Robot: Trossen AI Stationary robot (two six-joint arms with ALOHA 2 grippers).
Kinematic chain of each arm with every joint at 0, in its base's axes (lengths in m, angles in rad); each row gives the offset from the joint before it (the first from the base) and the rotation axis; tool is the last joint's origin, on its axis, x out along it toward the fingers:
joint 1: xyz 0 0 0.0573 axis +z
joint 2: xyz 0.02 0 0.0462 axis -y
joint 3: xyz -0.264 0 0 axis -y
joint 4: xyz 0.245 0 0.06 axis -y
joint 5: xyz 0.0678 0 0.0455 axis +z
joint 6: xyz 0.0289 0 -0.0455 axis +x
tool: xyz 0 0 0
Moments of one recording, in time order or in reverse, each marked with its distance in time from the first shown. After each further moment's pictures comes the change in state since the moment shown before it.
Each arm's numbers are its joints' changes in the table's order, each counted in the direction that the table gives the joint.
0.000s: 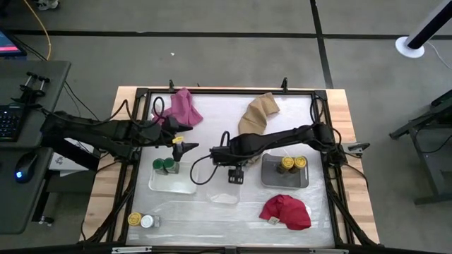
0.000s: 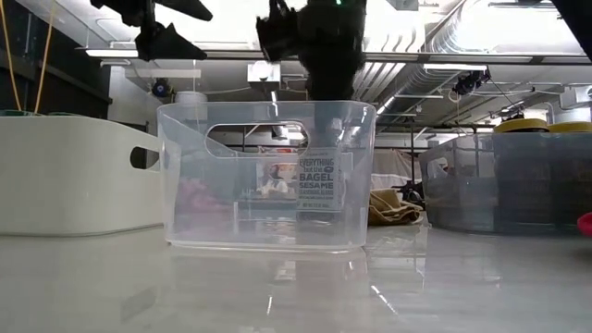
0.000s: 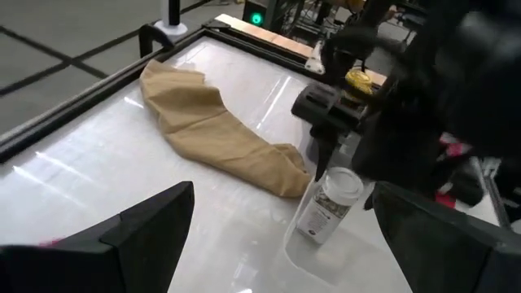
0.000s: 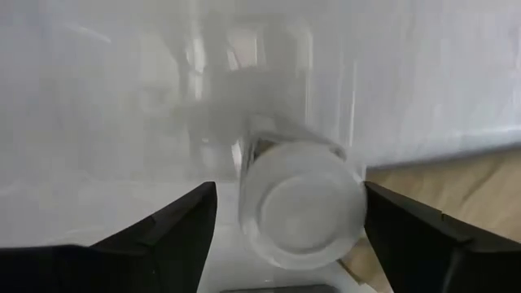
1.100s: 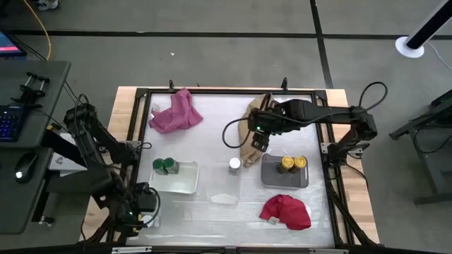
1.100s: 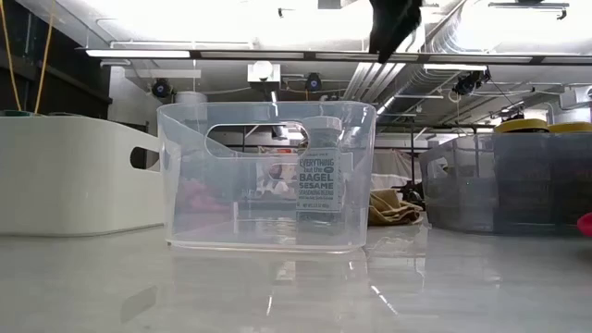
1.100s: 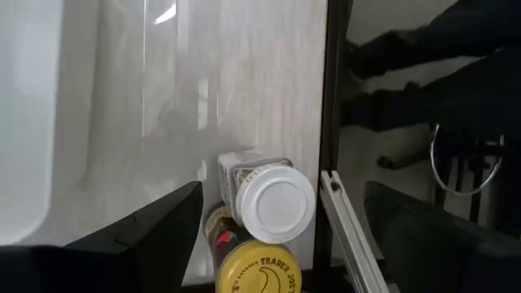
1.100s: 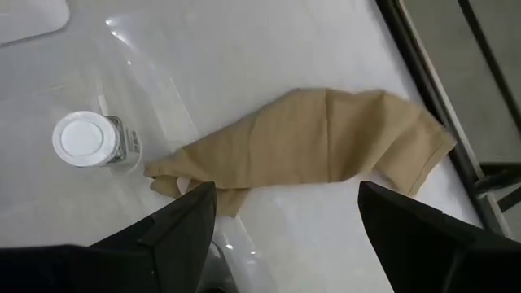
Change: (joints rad) left arm -0.909 -0.426 0.348 -0.631 -0.271 -0.693; right arm -0.124 0.469 -0.152 -0.139 -0.282 0.137
